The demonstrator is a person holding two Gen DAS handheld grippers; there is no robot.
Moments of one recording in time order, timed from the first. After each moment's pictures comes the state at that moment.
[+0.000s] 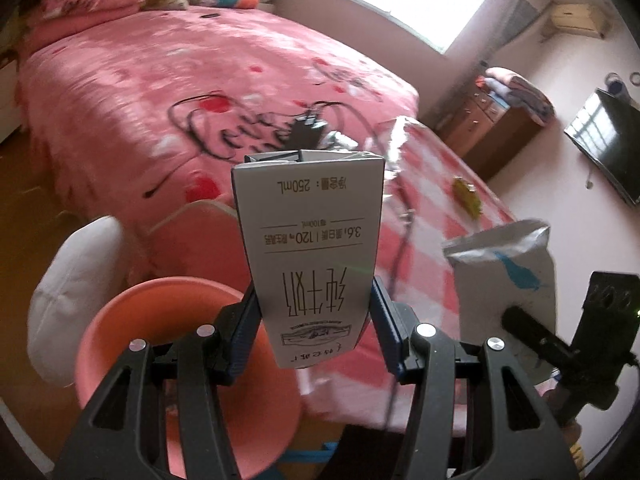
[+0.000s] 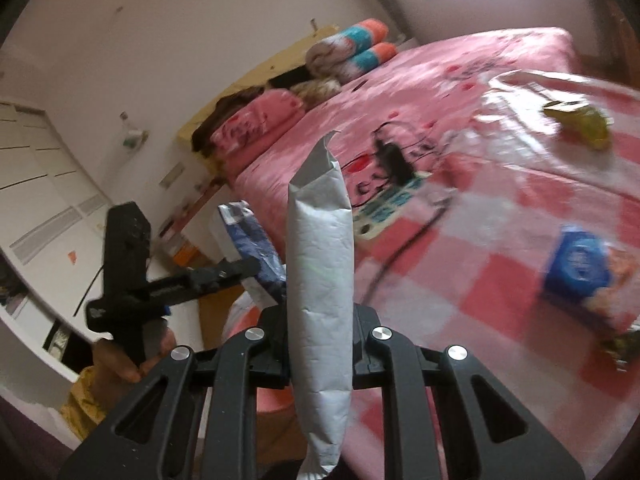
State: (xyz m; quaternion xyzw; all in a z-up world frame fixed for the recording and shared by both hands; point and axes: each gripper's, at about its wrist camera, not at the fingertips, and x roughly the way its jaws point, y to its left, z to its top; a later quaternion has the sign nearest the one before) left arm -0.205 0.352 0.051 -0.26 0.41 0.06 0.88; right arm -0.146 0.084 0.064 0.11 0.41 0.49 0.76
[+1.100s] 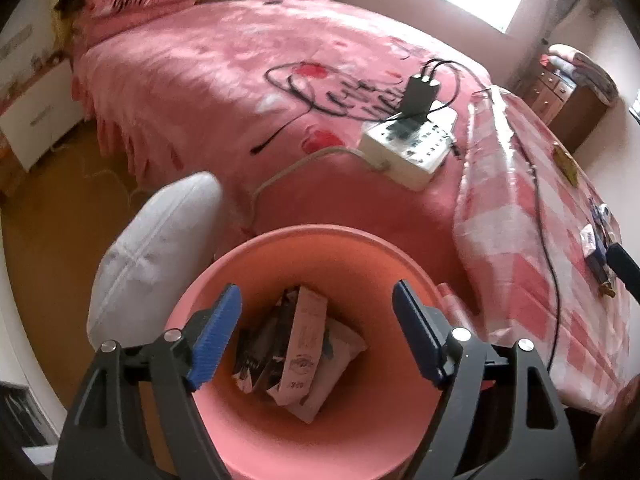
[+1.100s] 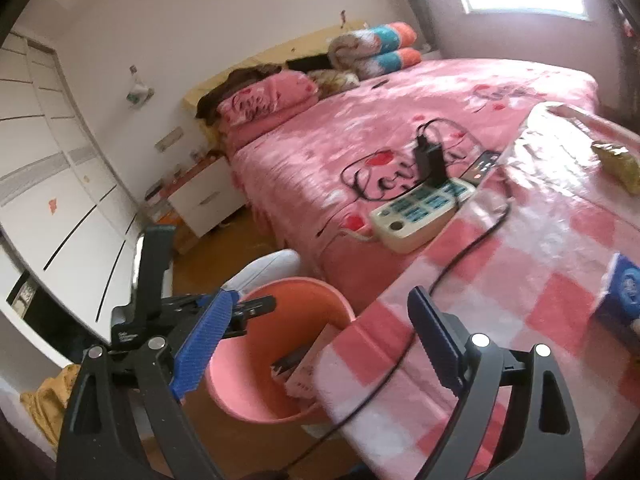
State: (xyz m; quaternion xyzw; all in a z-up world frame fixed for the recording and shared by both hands) left arm -0.239 0.390 -0.012 -0.19 0.45 0.17 0.86; right arm -0.189 0.142 0.063 0.02 0.37 0.49 0.79
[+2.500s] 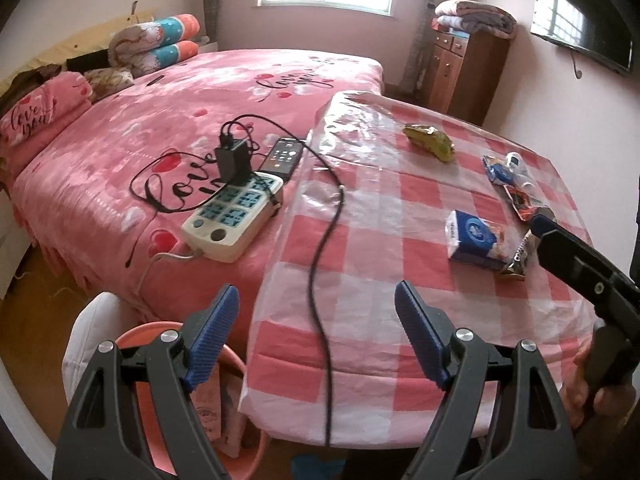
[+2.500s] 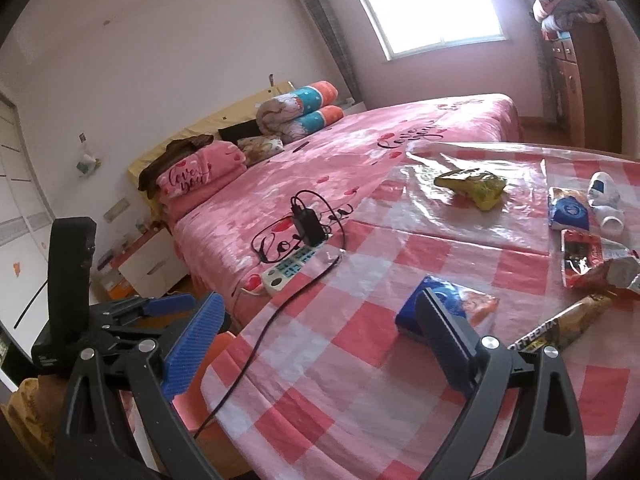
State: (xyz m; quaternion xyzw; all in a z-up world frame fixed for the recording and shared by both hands) left arm -0.168 0.225 0.071 -0.05 0.41 0.04 0.91; right arm -0.147 0.003 0.074 0.09 0.31 0.38 0.87
